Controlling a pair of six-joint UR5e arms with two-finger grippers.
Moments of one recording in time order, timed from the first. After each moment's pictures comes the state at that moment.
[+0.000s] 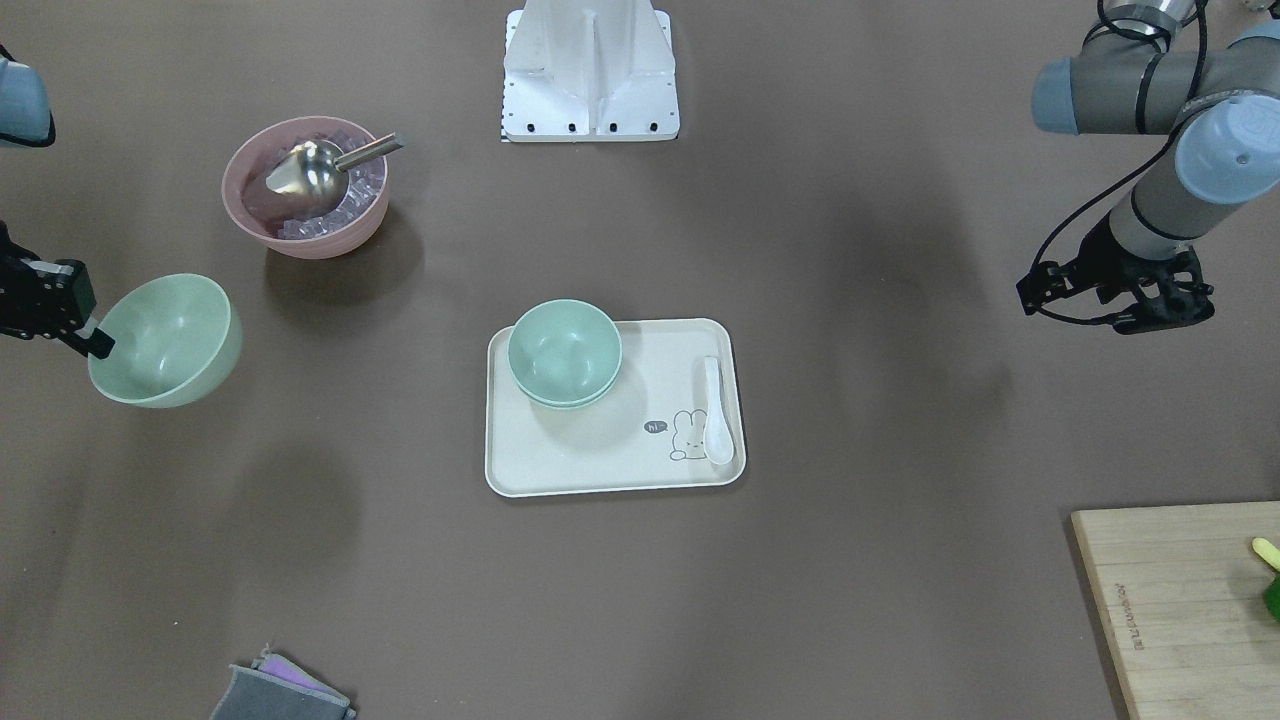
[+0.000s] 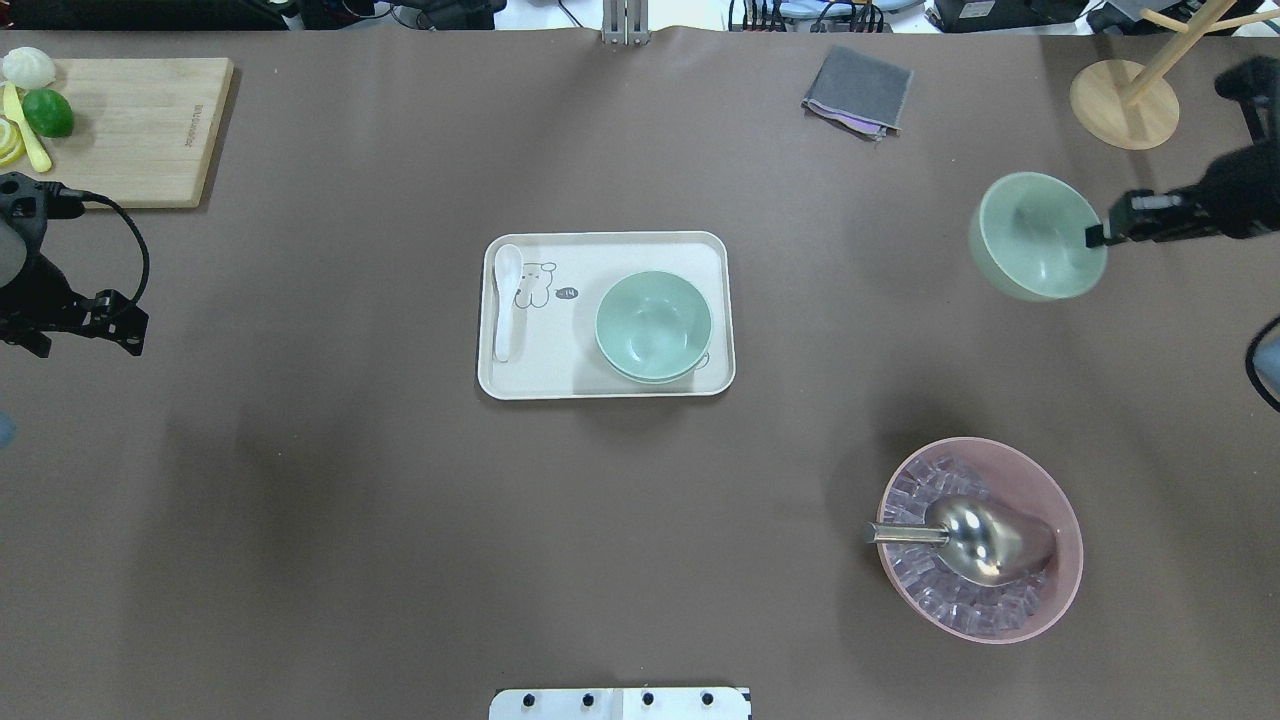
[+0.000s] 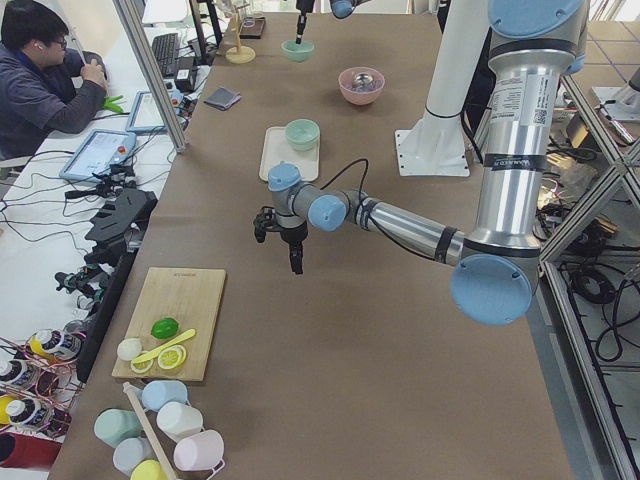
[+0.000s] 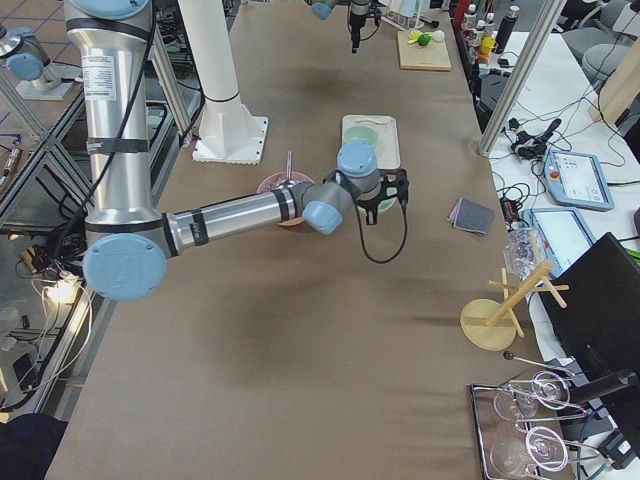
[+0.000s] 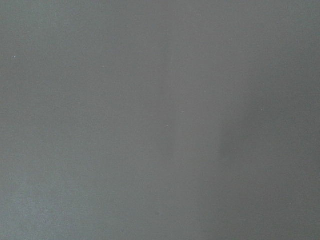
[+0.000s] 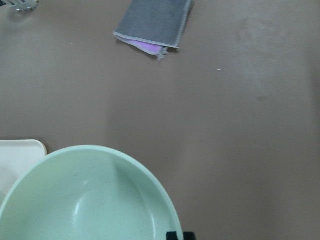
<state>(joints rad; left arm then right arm) -0.99 -1.63 -1.78 -1.66 -2.15 -0.74 1.12 -1.39 1.80 -1.08 2.29 0.91</state>
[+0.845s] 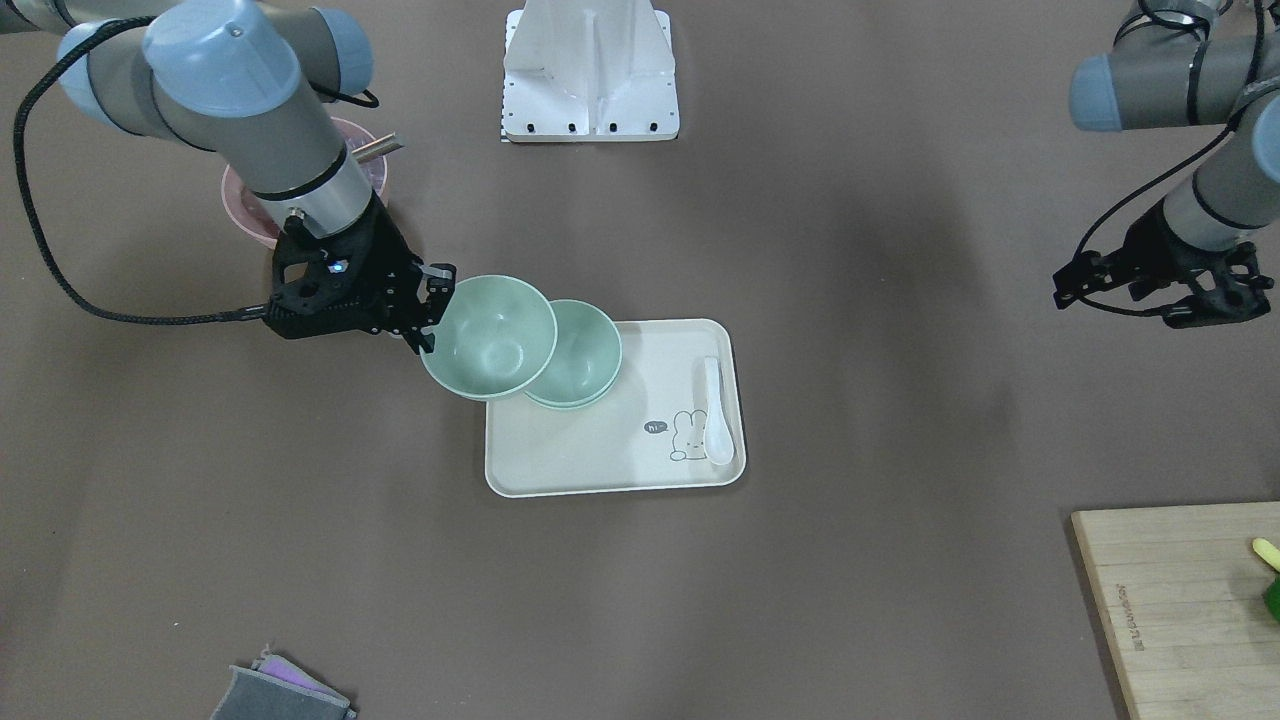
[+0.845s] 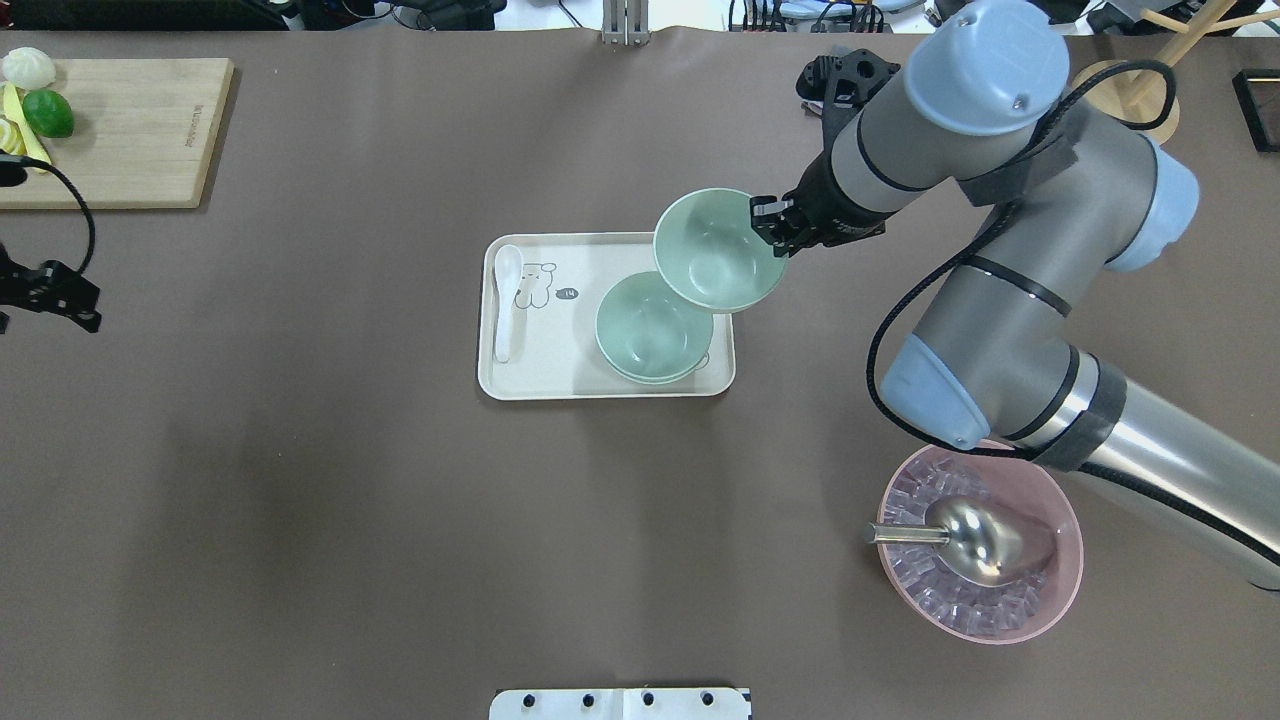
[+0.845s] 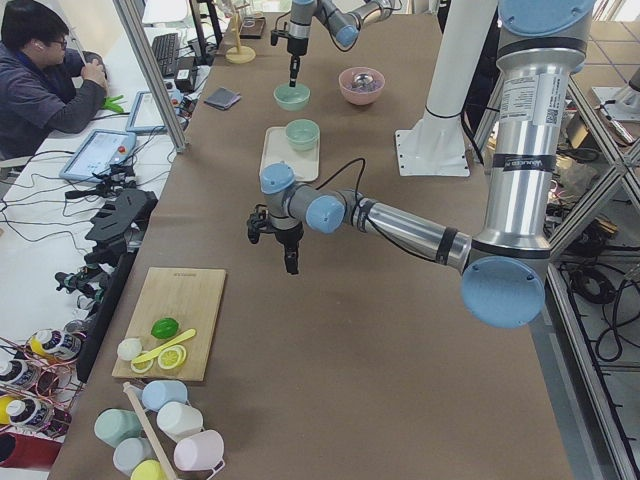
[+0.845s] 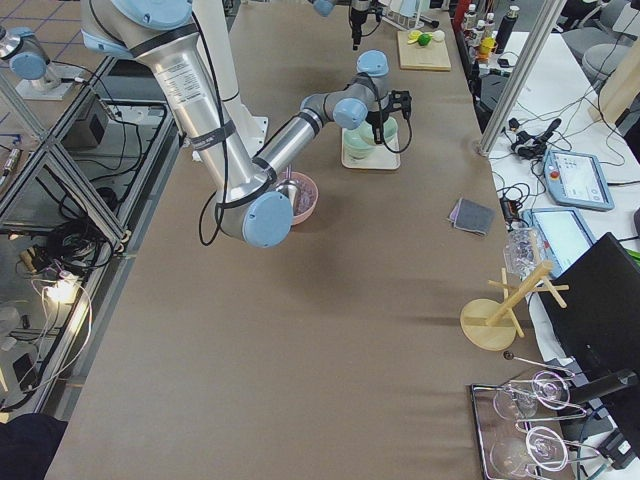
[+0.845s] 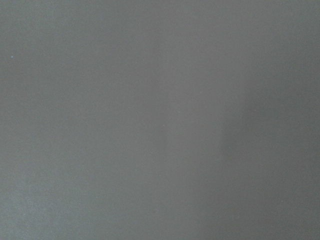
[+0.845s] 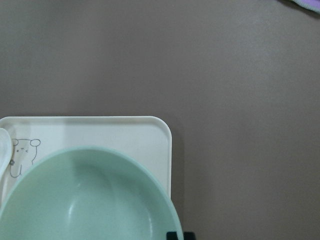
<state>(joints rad) -1.15 -1.61 -1.79 -1.62 -2.26 -0.53 0.75 -0.98 1.79 -1.50 1.99 1.06</state>
